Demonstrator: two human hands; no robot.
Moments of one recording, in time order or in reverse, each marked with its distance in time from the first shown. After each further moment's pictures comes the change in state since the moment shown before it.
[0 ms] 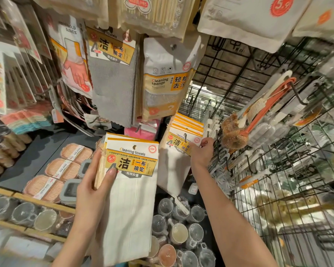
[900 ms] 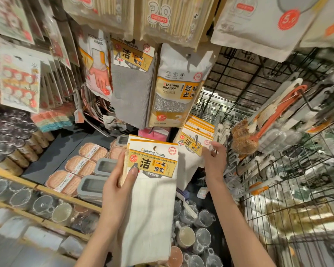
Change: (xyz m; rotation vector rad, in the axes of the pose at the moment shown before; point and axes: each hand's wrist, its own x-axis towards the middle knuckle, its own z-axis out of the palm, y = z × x) left_hand -0.024 0.027 0.013 -0.073 -0.041 -0.013; right_hand -0.051 -0.030 -0.043 0.109 -0.177 -0.102
